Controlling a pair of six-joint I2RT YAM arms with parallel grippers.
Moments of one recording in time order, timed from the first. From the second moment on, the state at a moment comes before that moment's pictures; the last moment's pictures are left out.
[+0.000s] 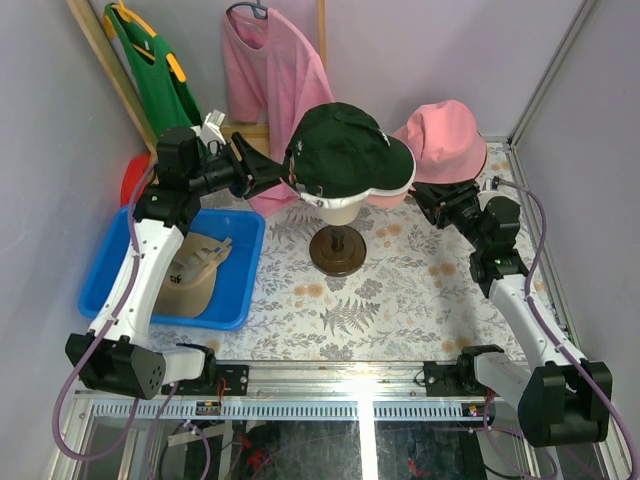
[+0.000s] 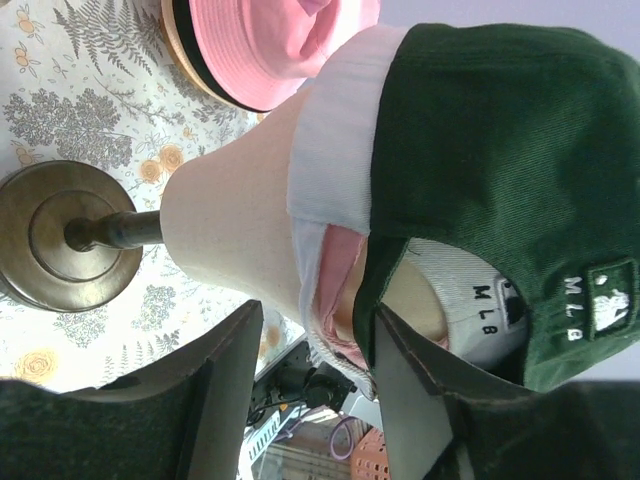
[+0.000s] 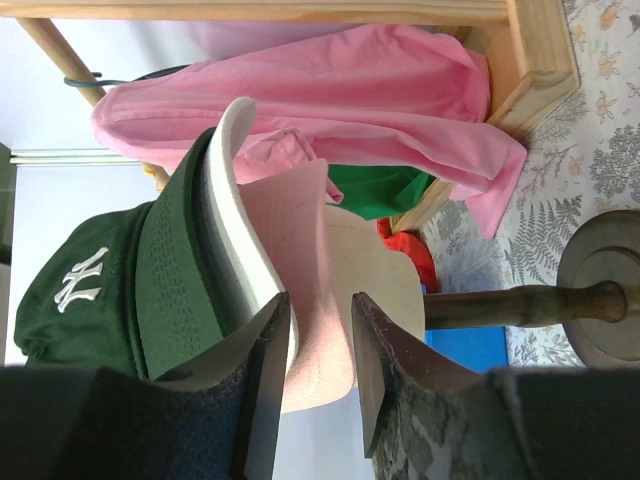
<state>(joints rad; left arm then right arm) -0.15 1.28 1.36 -0.42 0.73 -0.94 0.08 1.03 0.65 0.31 -0.41 1.48</state>
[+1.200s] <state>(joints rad) -0.02 1.07 1.25 -0.49 0.35 -1.04 0.02 0.92 0.73 -0.03 -0.38 1.24</state>
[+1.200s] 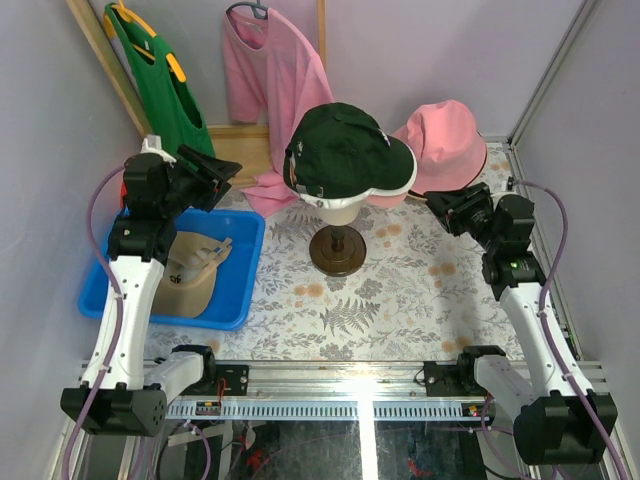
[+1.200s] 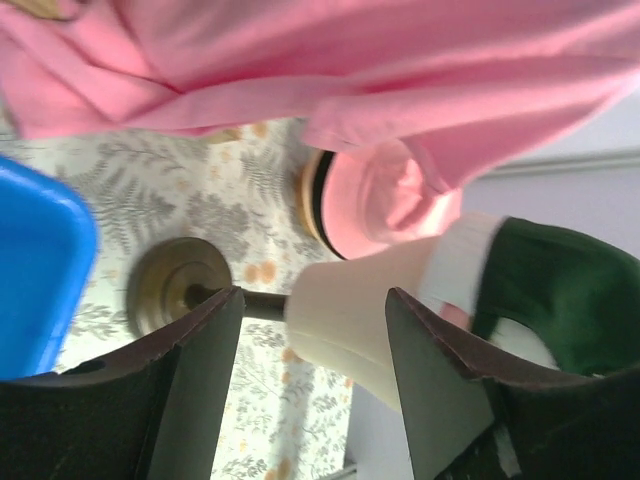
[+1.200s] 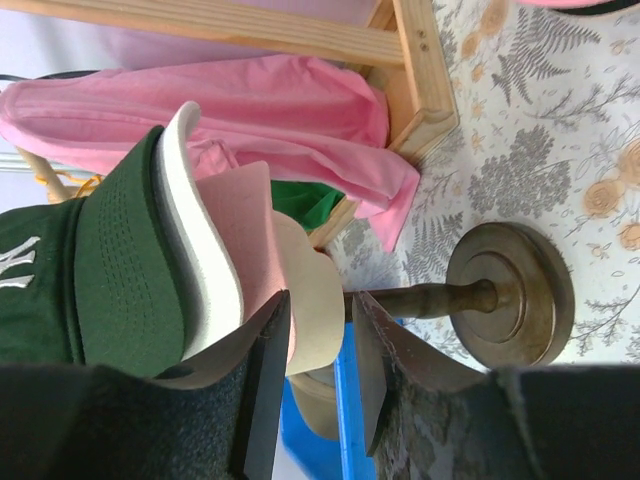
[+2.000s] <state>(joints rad) 0.09 1.02 1.00 -0.87 -0.27 -0.99 0.02 0.87 0.79 -0.19 -0.30 1.01</state>
